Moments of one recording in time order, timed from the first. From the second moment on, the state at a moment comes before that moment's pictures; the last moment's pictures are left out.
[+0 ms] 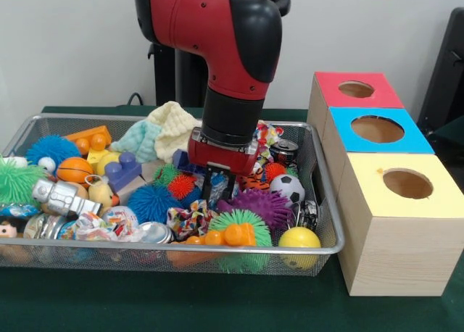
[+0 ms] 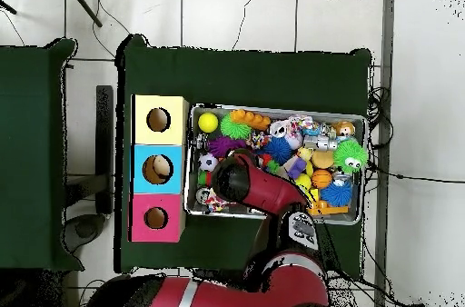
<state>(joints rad) -0.14 -0.39 -0.17 1.72 0.19 0.04 1.58</state>
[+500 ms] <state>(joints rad) -0.21 -0.44 -0.11 1.76 0.18 0.09 1.58</state>
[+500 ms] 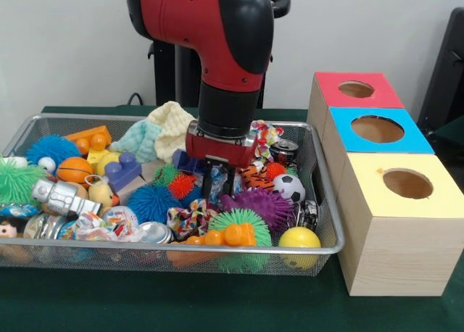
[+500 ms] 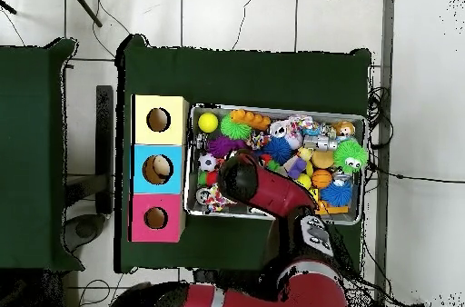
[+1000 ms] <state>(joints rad) -0.24 -0.57 -0.08 1.85 0.17 0.10 1.58</state>
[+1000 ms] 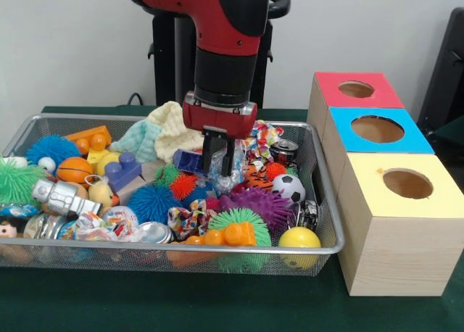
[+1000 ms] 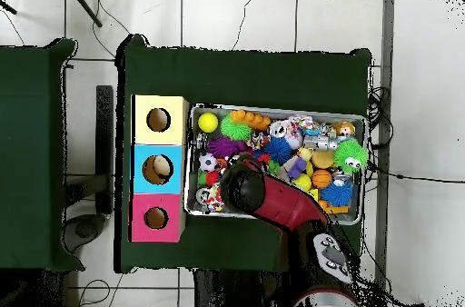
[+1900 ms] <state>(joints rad) -0.22 -0.72 -0.06 1.93 0.17 0.14 1.58</state>
